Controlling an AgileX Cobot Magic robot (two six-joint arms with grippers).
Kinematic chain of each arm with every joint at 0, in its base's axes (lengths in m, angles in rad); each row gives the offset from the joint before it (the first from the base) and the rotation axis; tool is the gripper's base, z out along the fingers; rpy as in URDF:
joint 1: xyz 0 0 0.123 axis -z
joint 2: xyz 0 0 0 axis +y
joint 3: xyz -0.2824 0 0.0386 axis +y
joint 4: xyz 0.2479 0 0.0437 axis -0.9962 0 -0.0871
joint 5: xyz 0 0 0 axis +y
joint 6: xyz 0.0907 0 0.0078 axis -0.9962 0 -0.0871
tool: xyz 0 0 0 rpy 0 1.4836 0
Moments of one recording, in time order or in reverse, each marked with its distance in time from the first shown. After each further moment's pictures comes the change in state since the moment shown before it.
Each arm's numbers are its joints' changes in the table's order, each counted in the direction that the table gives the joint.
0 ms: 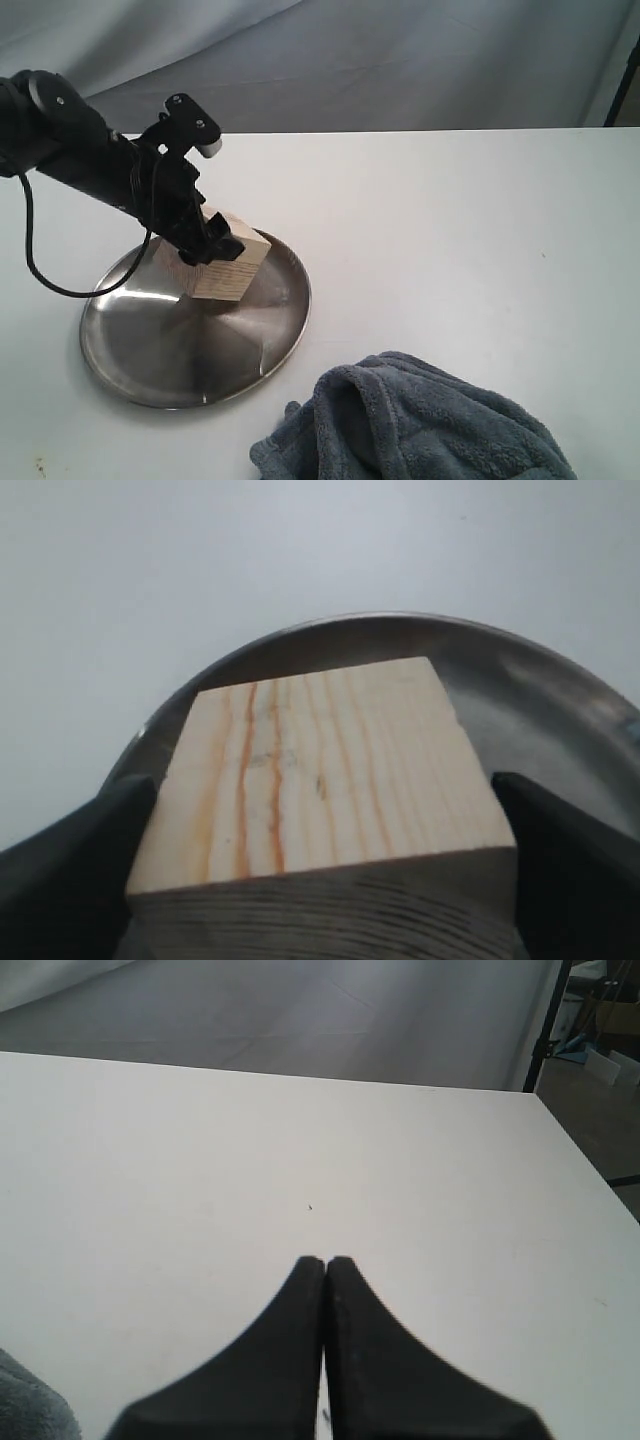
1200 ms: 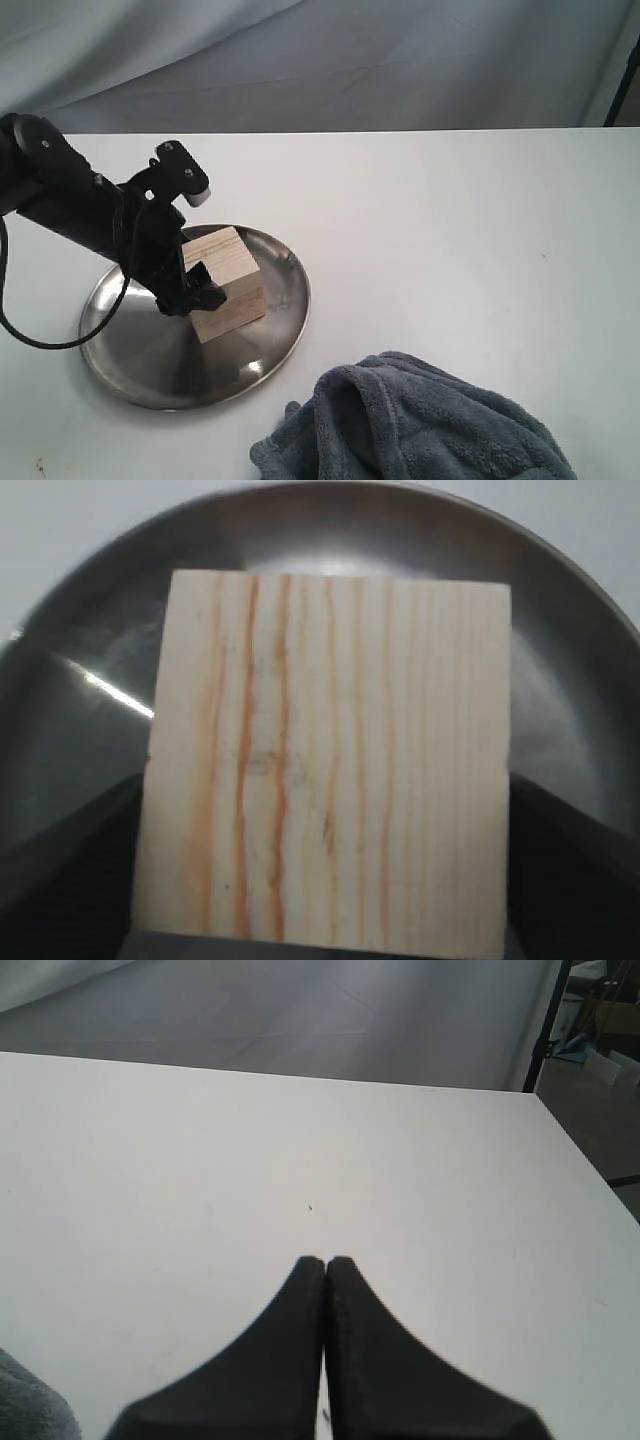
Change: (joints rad) left arm -0.010 -0.034 0.144 0.002 0.029 -0.072; right arm 0.000 0.000 0.000 0.000 0.000 0.000
